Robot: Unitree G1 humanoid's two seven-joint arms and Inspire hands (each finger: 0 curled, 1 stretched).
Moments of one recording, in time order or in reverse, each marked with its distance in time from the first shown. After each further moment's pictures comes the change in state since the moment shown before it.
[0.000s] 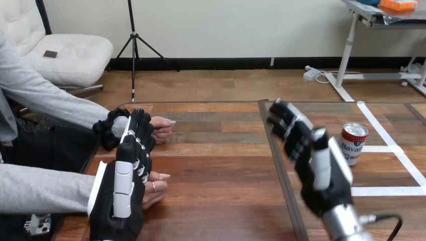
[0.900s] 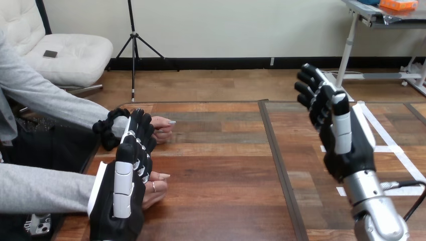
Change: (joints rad) left arm 0.000 0.000 0.003 0.002 -0.012 0.000 -0.007; right arm -0.182 -0.095 -0.085 0.124 -0.019 -0.012 -0.026
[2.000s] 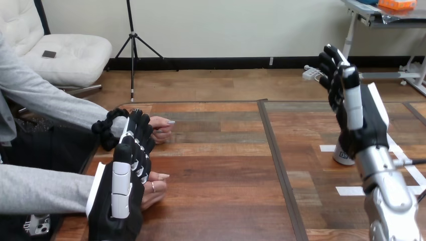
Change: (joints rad) left arm 0.000 0.005 0.003 0.004 -0.009 0.001 0.000; right arm -0.180 -0.077 -0.041 0.173 -0.037 0.029 -0.061
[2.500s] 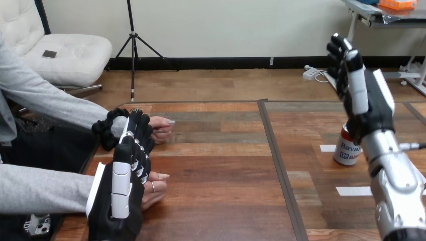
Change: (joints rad) left arm 0.000 0.002 -0.001 0.000 0.001 0.000 0.001; right arm -0.129 -0.056 -0.014 0.148 -0.027 0.014 -0.024
